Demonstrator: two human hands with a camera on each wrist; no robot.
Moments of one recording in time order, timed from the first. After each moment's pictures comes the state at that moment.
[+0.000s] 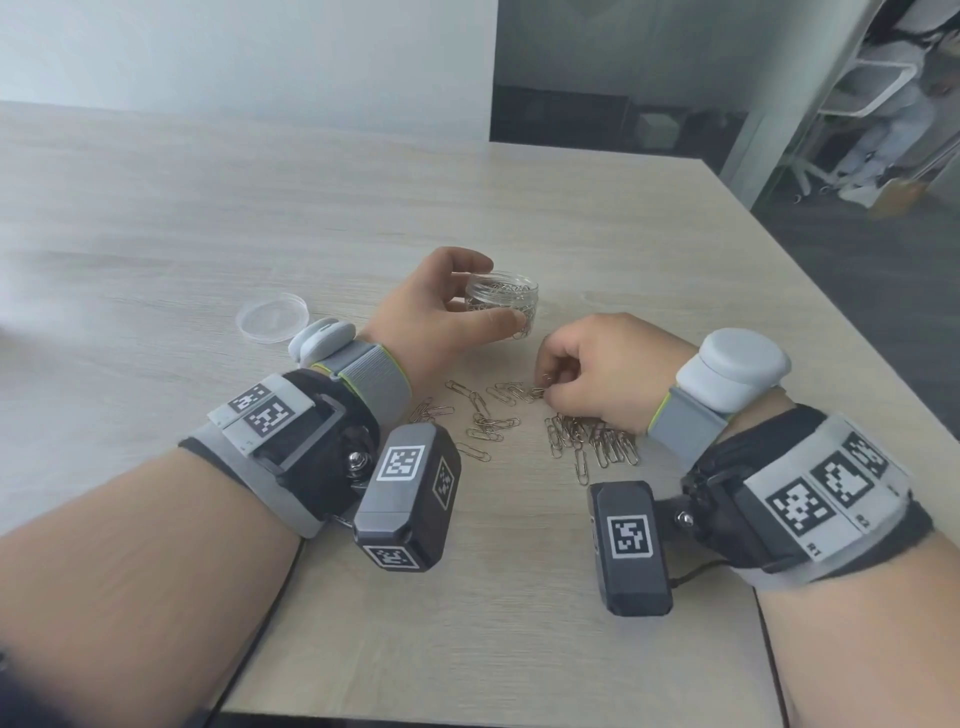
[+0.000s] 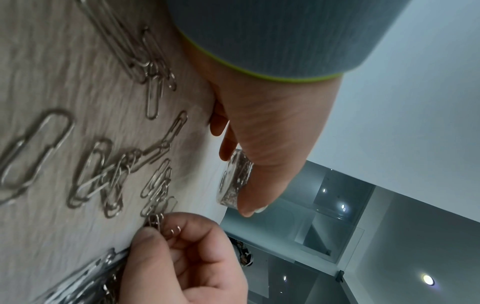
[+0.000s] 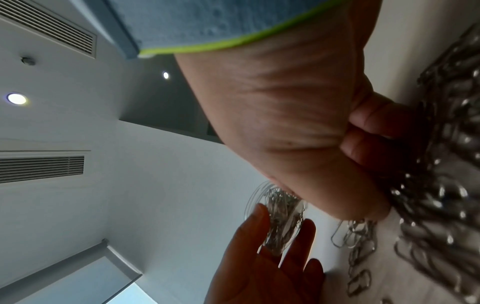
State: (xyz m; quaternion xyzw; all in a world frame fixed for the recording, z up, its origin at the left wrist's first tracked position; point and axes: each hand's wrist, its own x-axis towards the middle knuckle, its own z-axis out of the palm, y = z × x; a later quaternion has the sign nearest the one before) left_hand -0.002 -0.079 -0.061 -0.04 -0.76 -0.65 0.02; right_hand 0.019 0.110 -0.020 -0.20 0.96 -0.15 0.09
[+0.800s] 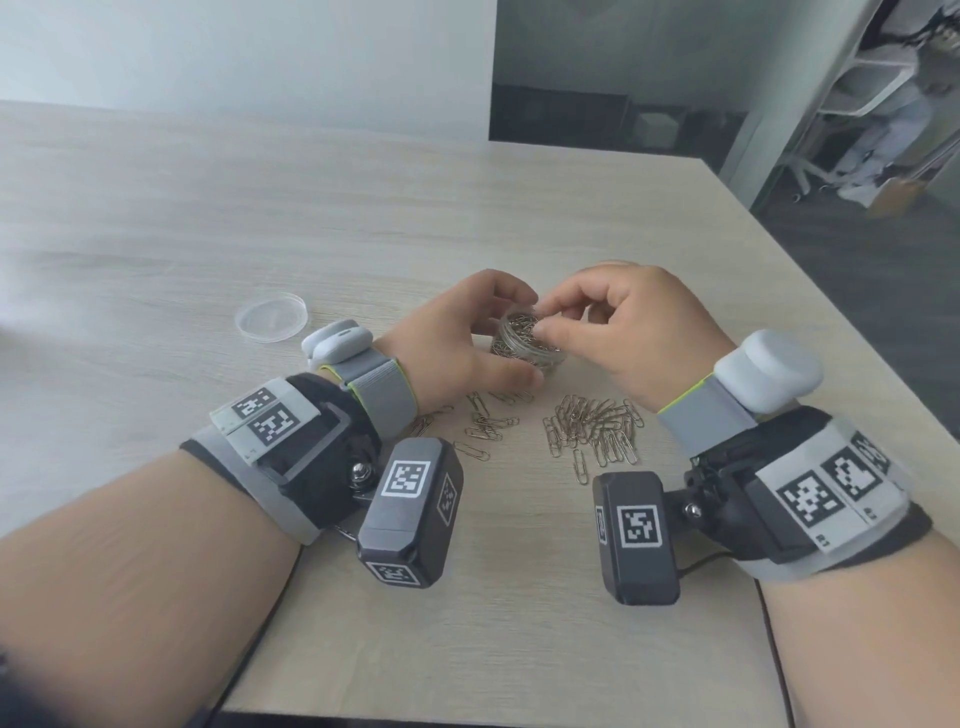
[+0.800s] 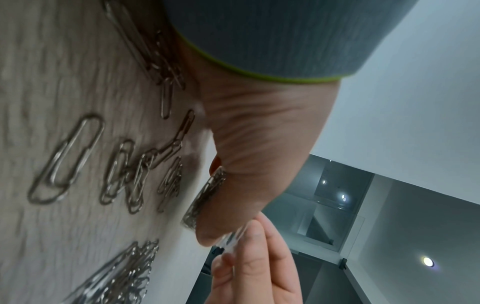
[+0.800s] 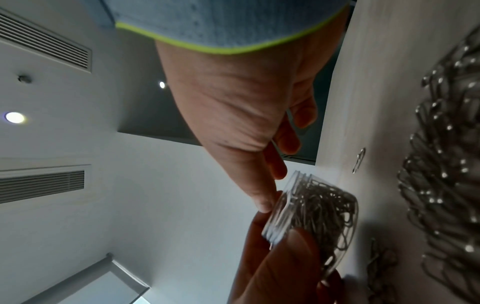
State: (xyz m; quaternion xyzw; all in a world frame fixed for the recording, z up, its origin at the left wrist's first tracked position) left_hand 0.009 -0.075 -0.056 -0.16 -0.83 -0.54 -0.05; right_hand 0.013 0.120 -0.024 -0.18 0.89 -0.40 -0.10
